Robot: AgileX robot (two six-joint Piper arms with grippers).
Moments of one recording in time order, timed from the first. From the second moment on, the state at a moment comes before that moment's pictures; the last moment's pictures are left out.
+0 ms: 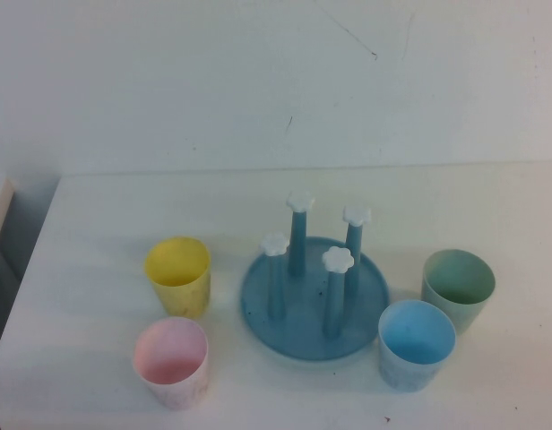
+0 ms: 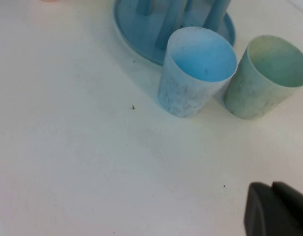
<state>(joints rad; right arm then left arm) 0.57 0.32 -0.38 0.03 0.78 -0.33 -0.11 -0.01 0.03 -0.07 0.35 -0.05</state>
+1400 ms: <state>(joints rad) 0.04 0.02 -0.09 0.02 0.50 -0.20 -0.10 -0.01 0.02 -0.07 0.36 -0.05</state>
